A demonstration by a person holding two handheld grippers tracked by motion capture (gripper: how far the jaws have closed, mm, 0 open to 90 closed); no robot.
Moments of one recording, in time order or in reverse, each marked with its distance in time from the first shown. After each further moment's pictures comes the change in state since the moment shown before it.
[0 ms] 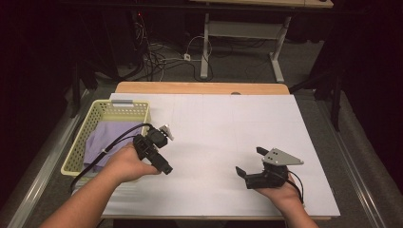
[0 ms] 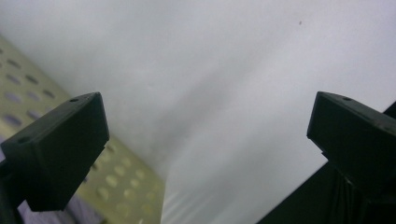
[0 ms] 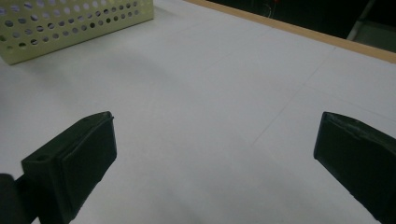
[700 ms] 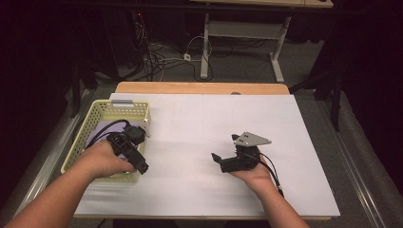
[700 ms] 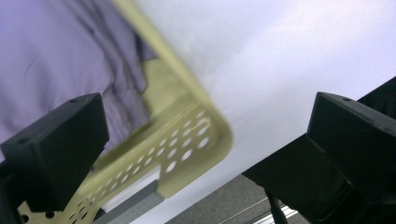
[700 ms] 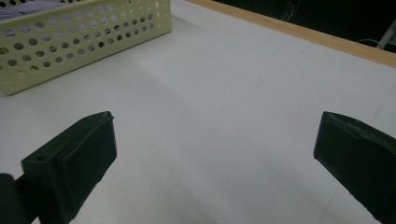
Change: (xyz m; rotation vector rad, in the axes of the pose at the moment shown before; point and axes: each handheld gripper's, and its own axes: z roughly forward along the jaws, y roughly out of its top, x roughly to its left) left arm 0.030 -0.027 -0.032 0.211 0.050 -0.100; right arm 0.015 0.037 0.070 0.018 0.069 0.004
